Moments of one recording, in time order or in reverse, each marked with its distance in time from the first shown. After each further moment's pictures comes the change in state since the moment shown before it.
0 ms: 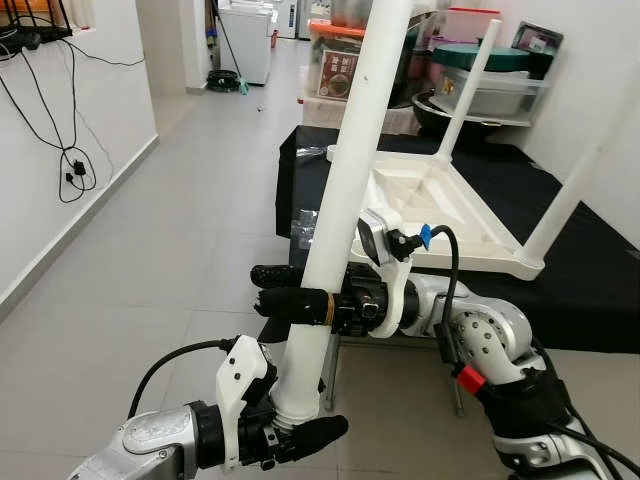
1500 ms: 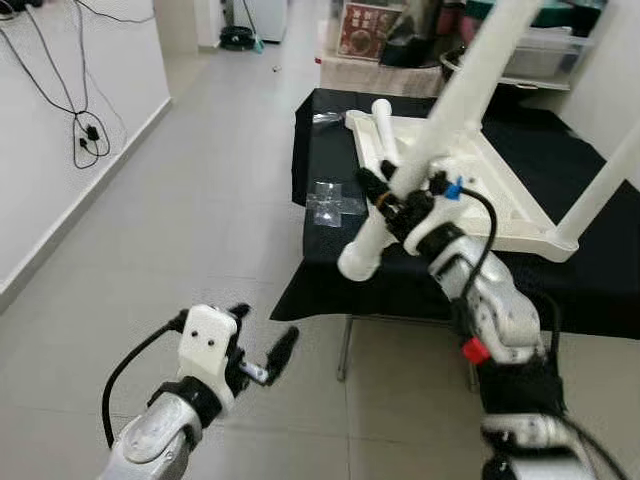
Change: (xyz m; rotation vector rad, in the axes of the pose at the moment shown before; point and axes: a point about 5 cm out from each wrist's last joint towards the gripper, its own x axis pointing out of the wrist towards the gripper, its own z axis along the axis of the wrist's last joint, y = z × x) left arm -0.010 0.031 0.025 0.157 -0.262 0.745; right arm -0.069 -0.047 0.038 -0.503 -0.301 -1.190
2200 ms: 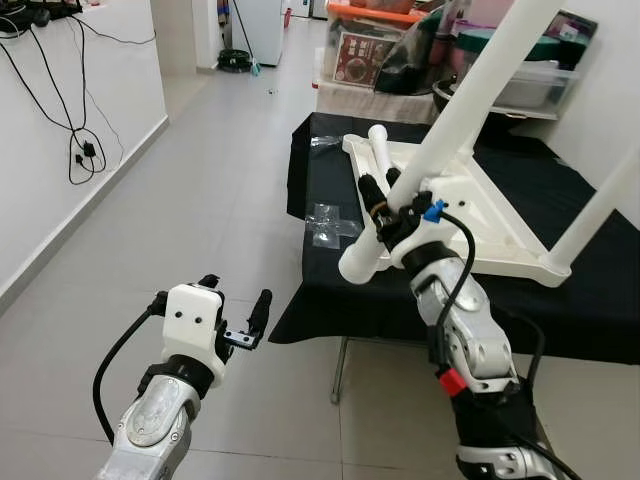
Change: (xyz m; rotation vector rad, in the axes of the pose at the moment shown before) left arm 0.005 0.016 0.006 0.047 -0.062 0.187; right arm 0.003 0.019 -0.001 -0.028 -0.072 -0.098
